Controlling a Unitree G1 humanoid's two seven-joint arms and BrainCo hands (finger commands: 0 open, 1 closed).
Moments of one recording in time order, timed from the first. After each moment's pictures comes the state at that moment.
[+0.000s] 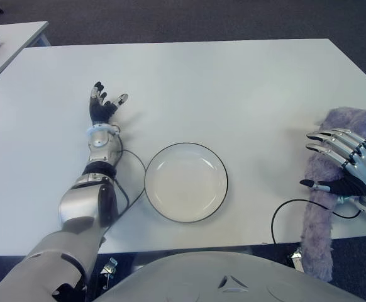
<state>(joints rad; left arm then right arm) -0.64 0.24 0.34 1.21 -0.05 -0.43 0.11 0.05 -1.08 0.19 0.45 -1.19 -0.81 -1.43</state>
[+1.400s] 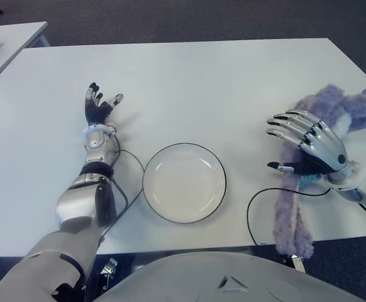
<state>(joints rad) -0.64 0.25 0.37 1.21 -0.09 -0.42 0.09 -0.13 -0.98 0.27 0.26 -1.10 -0.76 -1.05</state>
